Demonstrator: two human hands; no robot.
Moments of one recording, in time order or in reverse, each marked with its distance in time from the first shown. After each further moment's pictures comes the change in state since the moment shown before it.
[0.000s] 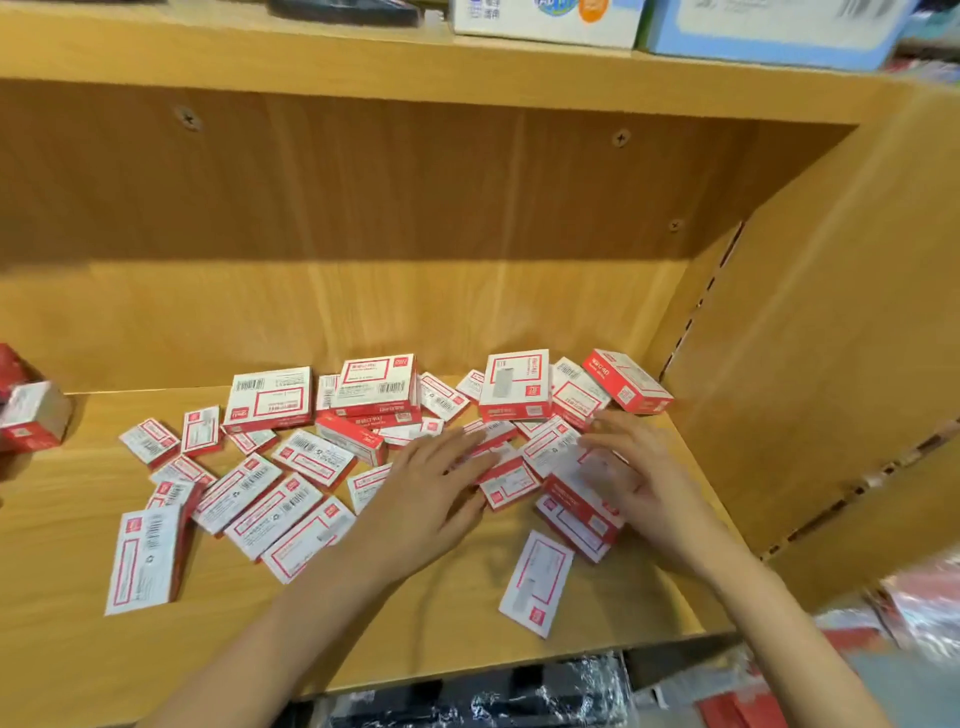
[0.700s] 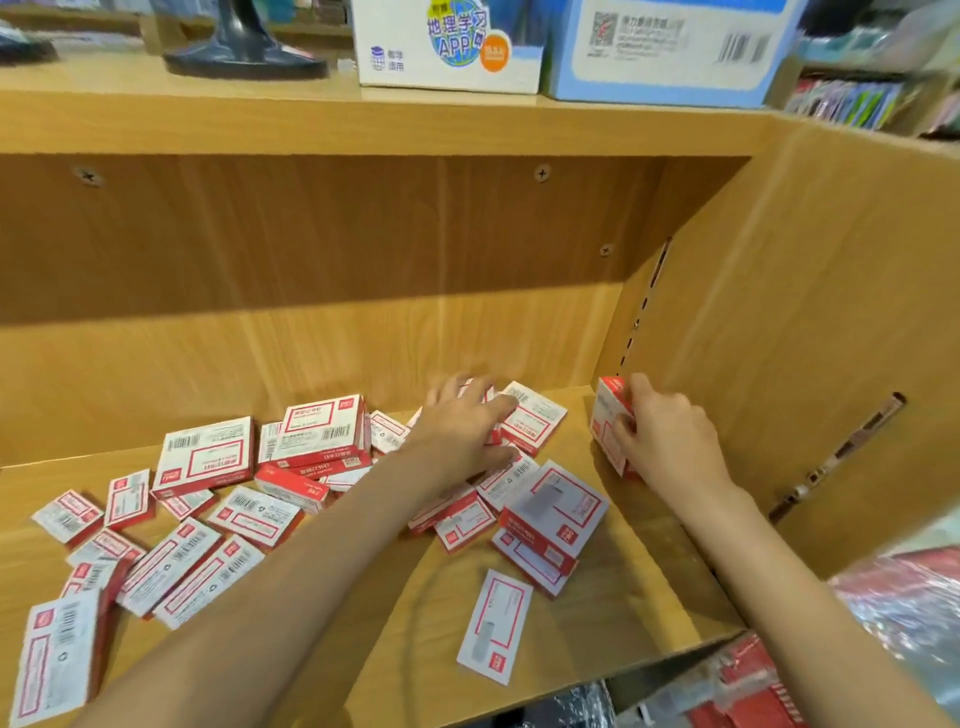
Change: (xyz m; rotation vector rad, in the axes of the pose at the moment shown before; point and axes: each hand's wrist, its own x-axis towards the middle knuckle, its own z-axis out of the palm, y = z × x) left_hand 0.127 0.030 -0.015 0.176 -0.265 -0.031; right_hand 0.031 -0.005 -0.059 -0.607 0.247 0.236
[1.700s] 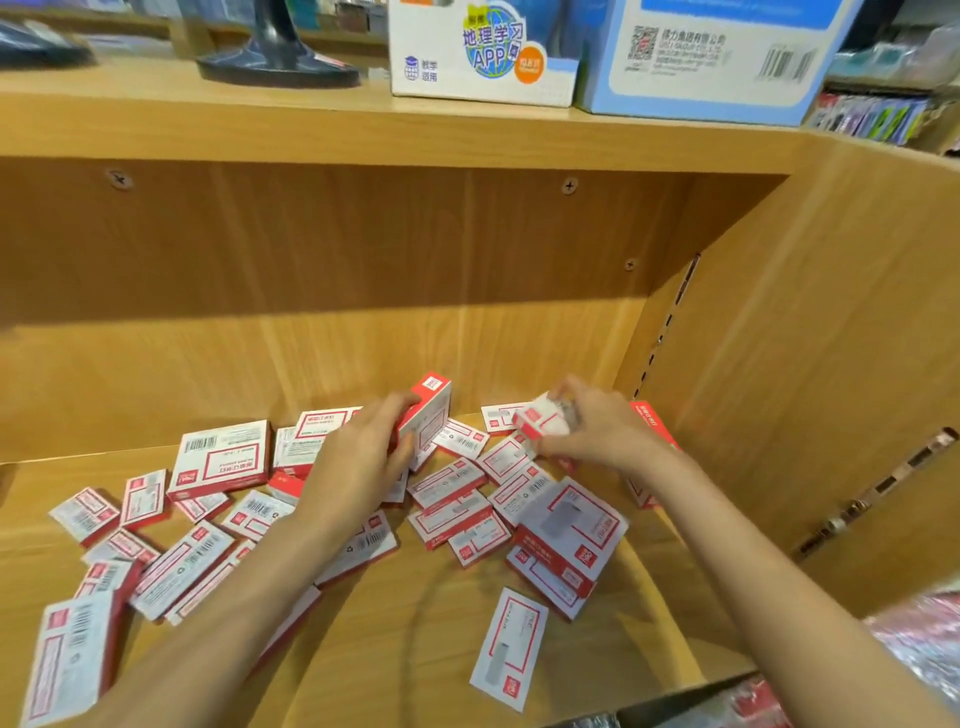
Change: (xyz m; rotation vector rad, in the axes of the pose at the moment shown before) left_hand -0.071 -0.058 0.001 -0.319 0.489 -0.196; right_hand 0.041 -0.045 0.013 0.500 -0.496 -0.035
